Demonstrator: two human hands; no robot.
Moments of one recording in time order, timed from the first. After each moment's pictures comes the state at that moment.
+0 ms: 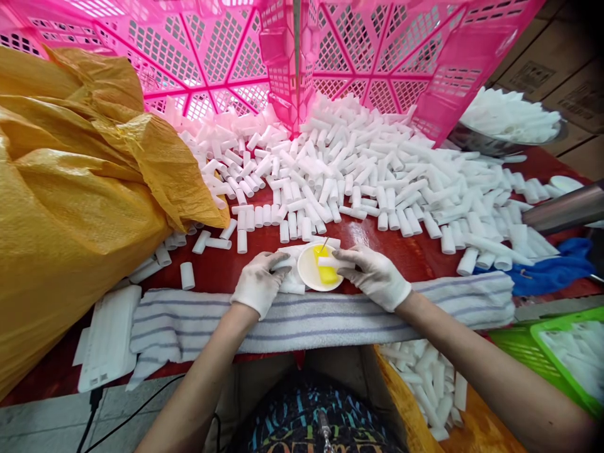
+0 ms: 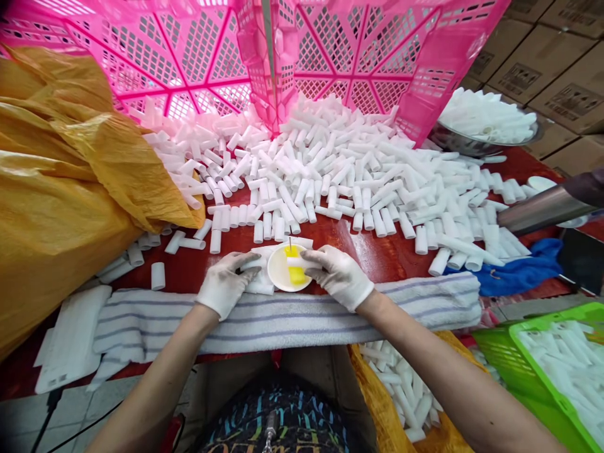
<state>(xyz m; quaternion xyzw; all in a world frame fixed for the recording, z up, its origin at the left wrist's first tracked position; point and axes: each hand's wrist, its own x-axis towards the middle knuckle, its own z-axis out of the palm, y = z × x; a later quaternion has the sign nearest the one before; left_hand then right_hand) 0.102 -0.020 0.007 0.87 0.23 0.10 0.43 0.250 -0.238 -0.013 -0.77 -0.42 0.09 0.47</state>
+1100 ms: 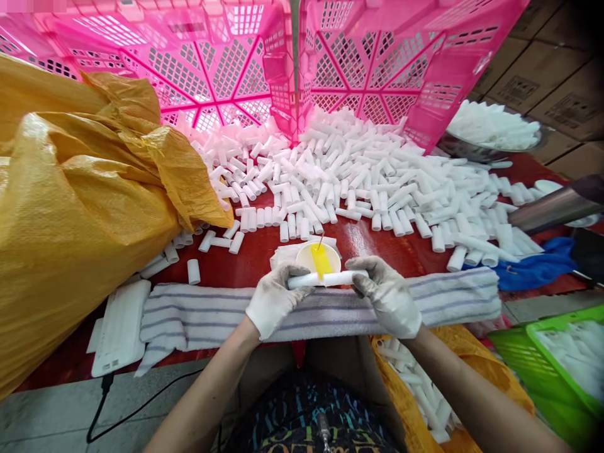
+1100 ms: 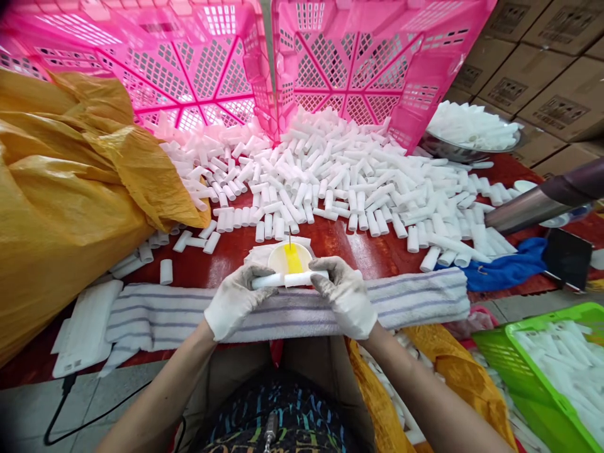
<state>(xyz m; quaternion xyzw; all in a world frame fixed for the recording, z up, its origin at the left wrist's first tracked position) 0.086 -0.072 0.033 0.69 0.24 0.07 0.68 0.193 -0.256 0.027 -0.72 -0.19 0.17 0.64</state>
